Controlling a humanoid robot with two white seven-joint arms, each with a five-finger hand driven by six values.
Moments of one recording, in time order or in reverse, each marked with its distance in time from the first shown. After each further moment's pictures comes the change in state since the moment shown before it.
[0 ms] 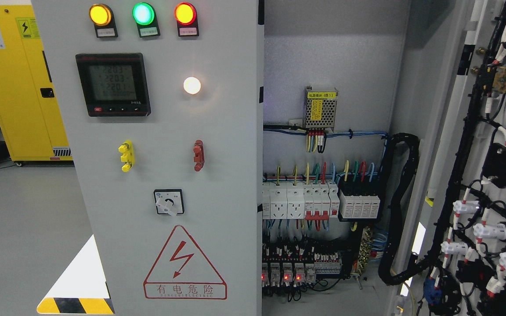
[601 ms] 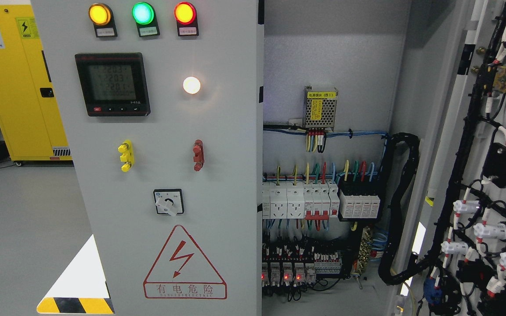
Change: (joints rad) left arm -0.155 0.006 -0.091 -0.555 0.046 0.285 0.008; right arm 0.000 0.000 0.000 0.000 0.000 0.000 0.000
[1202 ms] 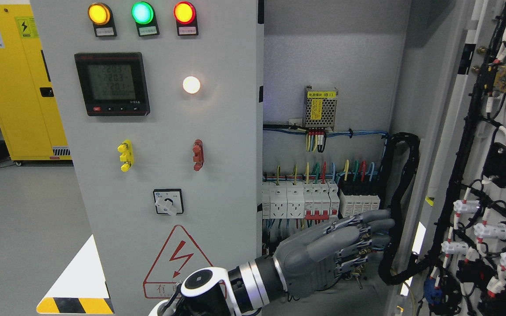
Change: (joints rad) left arm -0.530 -0.148 -0.126 -0.035 0.165 0.081 -0.002; right arm 0.000 0.000 0.000 0.000 0.000 0.000 0.000
